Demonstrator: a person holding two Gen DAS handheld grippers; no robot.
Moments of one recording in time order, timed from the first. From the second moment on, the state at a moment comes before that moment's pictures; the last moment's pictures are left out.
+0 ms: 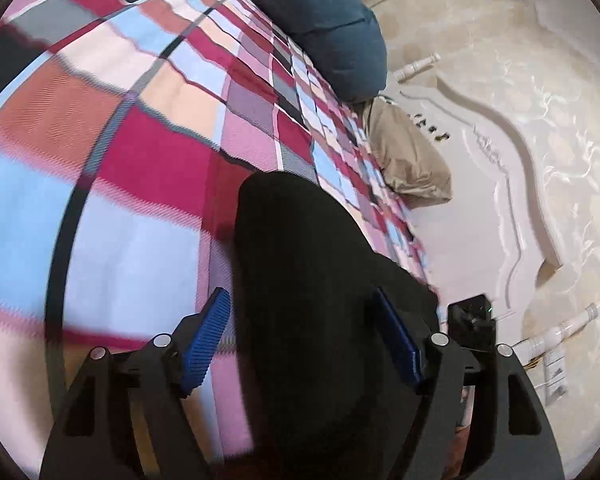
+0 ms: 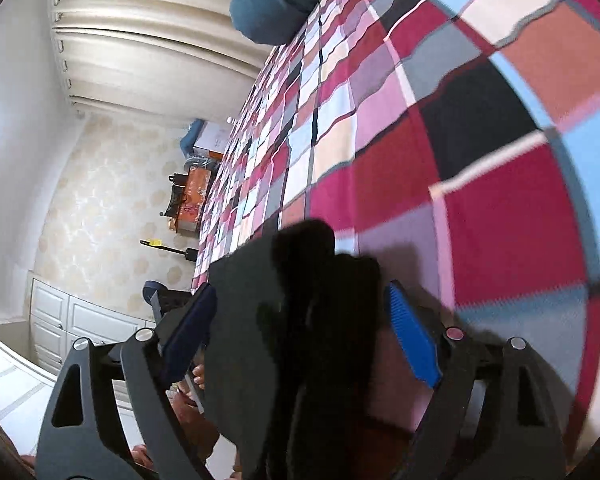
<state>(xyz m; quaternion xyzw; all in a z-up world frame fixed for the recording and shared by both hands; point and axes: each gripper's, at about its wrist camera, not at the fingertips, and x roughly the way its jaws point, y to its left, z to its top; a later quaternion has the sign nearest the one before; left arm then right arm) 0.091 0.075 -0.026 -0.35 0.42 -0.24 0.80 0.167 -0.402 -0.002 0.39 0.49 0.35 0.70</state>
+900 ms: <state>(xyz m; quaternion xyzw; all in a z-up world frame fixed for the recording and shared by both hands) 0.121 0.053 0.000 -0.20 0.43 -0.16 0.87 0.175 -0.366 -0.010 0.36 0.48 0.34 0.72</state>
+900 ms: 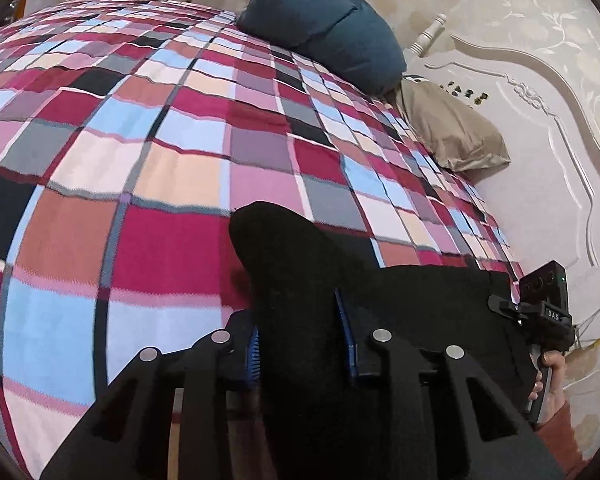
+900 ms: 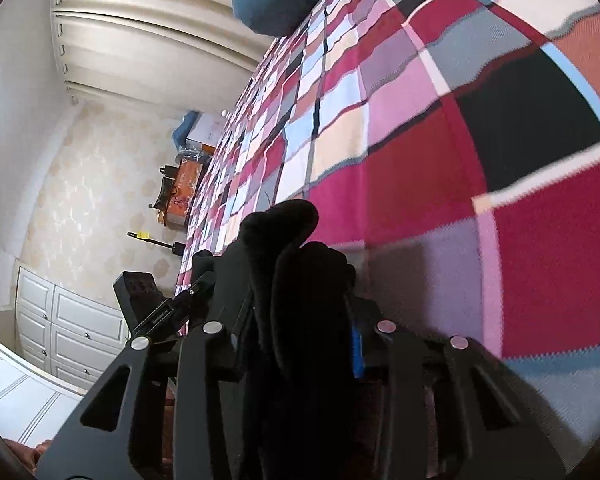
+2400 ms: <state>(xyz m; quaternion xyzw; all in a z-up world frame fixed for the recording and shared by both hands) 0.093 0.102 -0.016 -0.33 0.41 -0.20 0.82 0.161 -0.327 -0.012 0.43 0.47 0.33 0.70</state>
